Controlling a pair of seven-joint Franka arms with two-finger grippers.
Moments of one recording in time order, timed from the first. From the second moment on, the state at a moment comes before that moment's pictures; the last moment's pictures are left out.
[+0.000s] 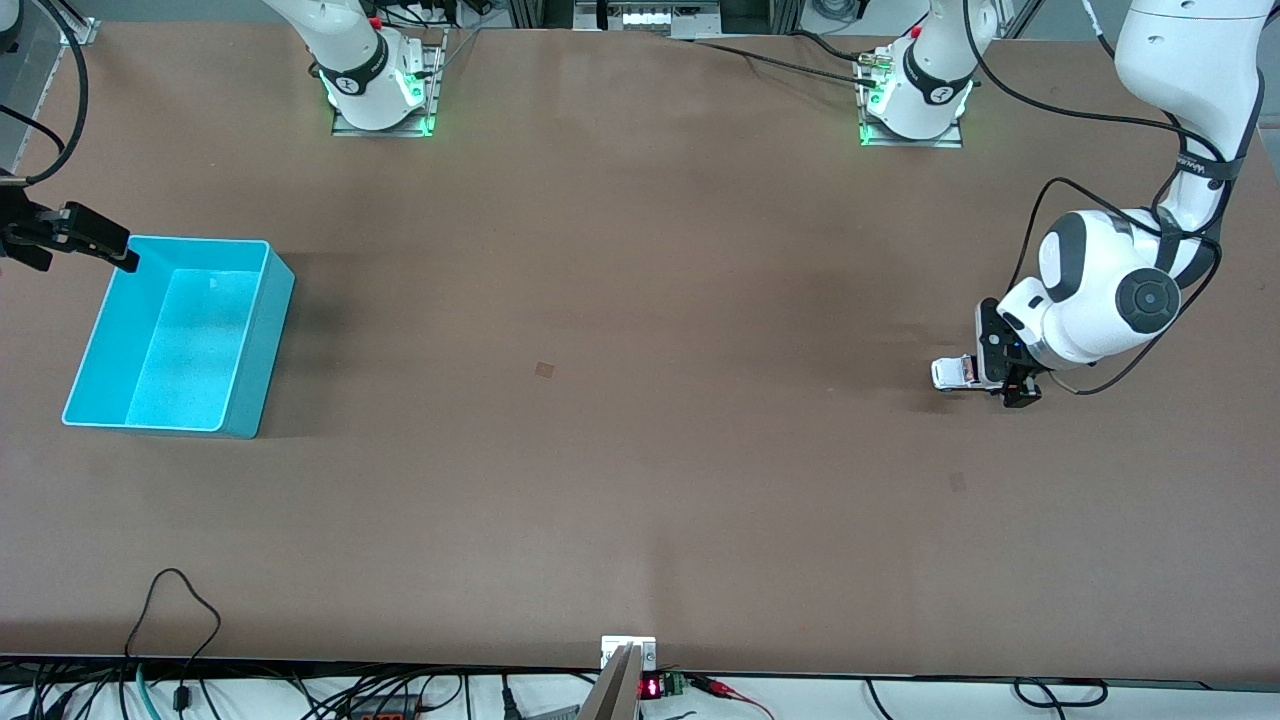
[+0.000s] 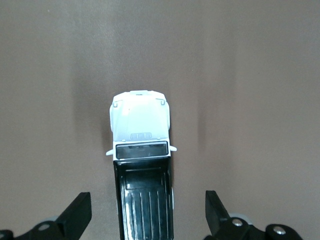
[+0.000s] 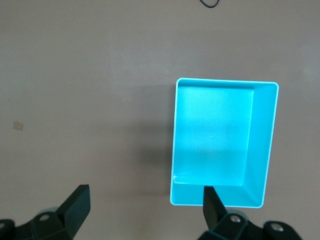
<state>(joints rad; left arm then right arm) 0.15 0.39 -0.06 -2.14 0.08 2.44 1.61 0.03 0.03 -0.12 -1.62 -0.01 1.65 -0.08</state>
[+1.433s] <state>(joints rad) 0.17 0.44 -0.07 -2.16 0.08 2.52 1.68 0.03 0.03 -0.12 -1.62 -0.01 1.65 -0.08</state>
